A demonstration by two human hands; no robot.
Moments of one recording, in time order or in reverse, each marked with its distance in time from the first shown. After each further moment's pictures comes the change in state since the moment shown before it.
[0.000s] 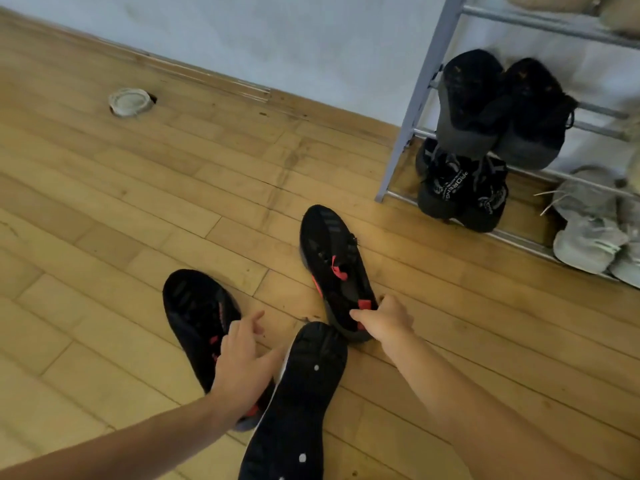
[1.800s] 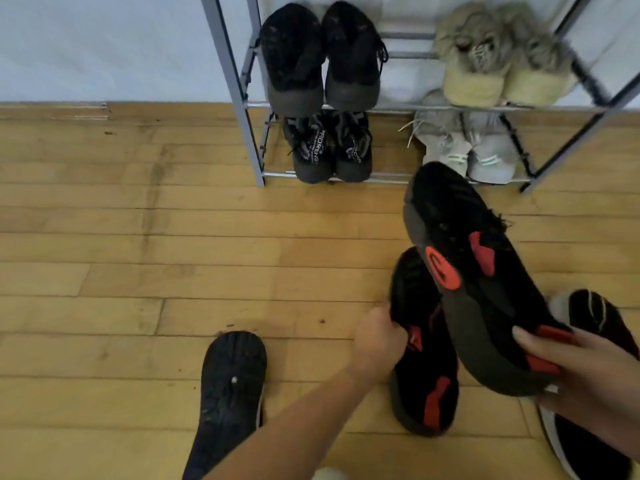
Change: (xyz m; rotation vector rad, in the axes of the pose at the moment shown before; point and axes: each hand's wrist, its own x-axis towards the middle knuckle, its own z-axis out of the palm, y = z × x) left_hand -0.051 0.141 0.215 0.104 -0.659 0.316; right_hand -0.125 0.194 -0.190 1.187 -0.061 0.192
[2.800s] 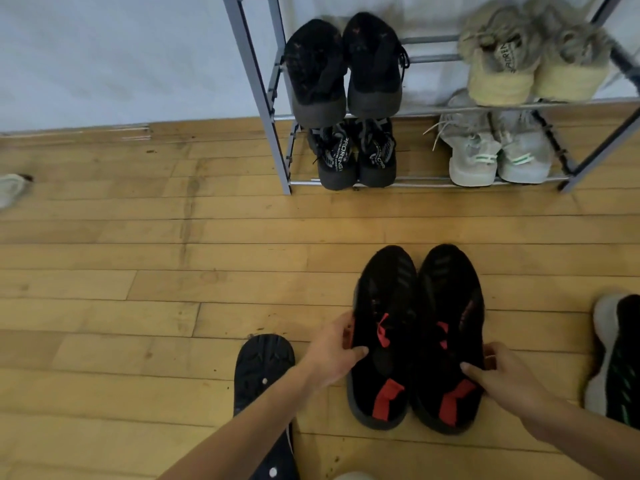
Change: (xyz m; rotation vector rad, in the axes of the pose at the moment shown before) left_hand -0.028 -0.057 -0.078 -0.077 -0.083 -0.016; right_hand 0.077 0.067 0.017 -0.749 0.145 0.030
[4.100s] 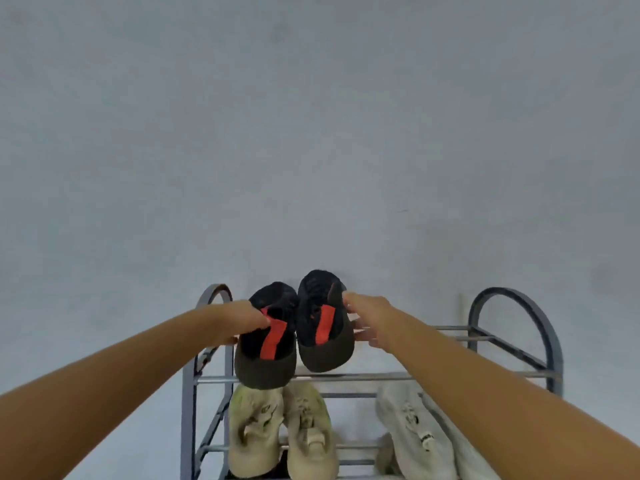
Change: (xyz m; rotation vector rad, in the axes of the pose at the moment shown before) left_hand -0.067 0.503 -0.279 0.318 0.592 0.347; right_hand -0.186 -0.488 -0.241 0.398 0.175 -0.804
